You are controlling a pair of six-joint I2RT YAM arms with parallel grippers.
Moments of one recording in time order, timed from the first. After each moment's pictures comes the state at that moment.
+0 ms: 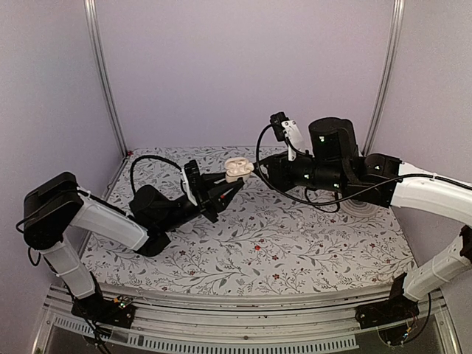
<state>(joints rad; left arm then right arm) -0.92 1.69 0.65 1.50 0.28 0.04 1.03 1.37 1.25 -0.22 0.14 0.33</state>
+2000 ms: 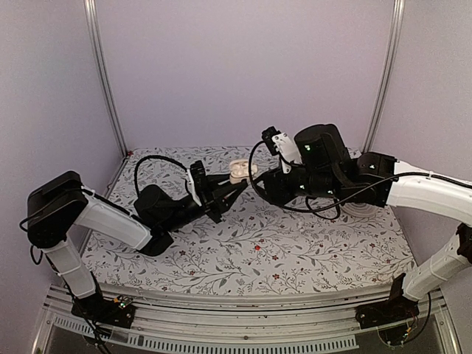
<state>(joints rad) -0.92 1.72 0.67 1.48 0.26 0.05 1.07 1.43 1.32 -0.42 0.26 0.28</state>
